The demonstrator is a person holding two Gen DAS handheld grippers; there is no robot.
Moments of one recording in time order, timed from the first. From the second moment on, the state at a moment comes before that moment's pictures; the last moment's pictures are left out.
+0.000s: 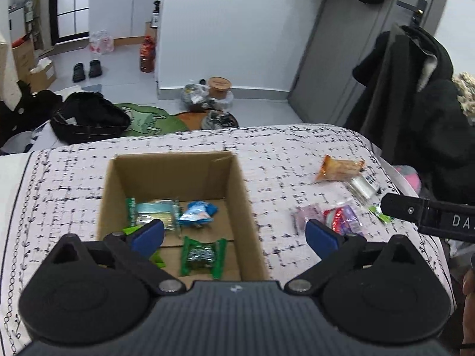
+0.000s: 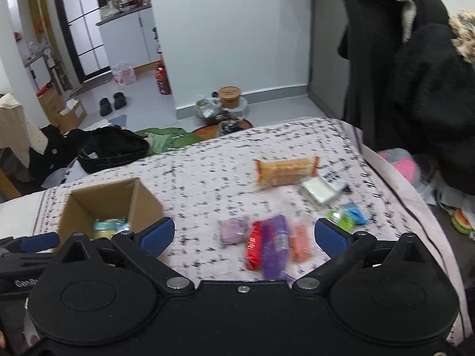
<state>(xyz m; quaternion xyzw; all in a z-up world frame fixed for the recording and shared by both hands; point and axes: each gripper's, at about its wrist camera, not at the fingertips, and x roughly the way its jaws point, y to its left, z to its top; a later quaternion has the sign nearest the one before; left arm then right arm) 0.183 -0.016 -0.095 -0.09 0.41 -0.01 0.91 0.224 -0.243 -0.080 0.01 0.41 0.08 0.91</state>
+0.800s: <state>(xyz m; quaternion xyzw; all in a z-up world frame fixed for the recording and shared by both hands) 0.208 -0.072 -0.106 -0.07 0.43 -0.06 0.90 0.231 -0.320 -0.105 0.04 0.43 0.03 0.90</state>
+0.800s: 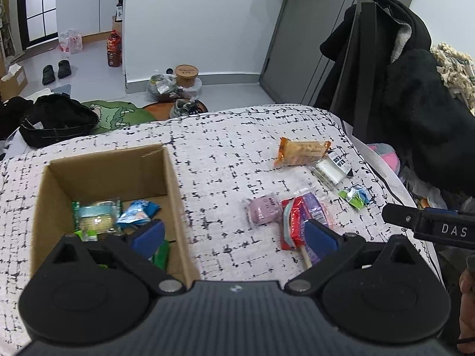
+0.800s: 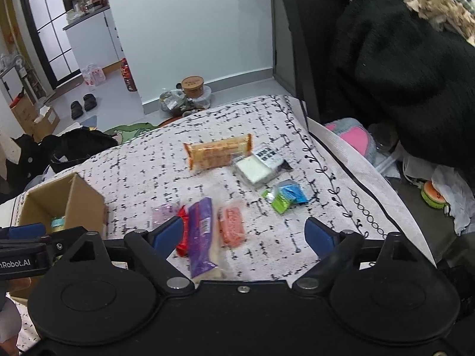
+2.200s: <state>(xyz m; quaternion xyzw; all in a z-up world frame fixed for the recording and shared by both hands) 0.293 -0.148 -0.195 -0.07 0.53 -0.10 0.84 0.322 -0.382 -0.186 0.05 0.48 0.04 0.87</state>
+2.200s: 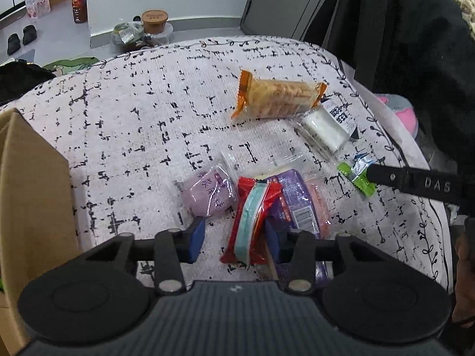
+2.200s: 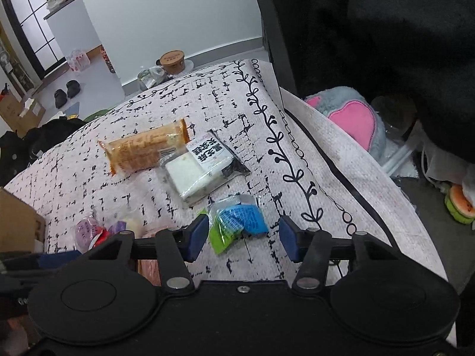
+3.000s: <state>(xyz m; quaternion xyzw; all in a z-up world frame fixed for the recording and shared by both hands) 0.293 -0.132 -0.194 -0.08 0.52 -0.07 0.84 0.336 -0.364 -0.199 0.03 0.50 0.04 0.86</state>
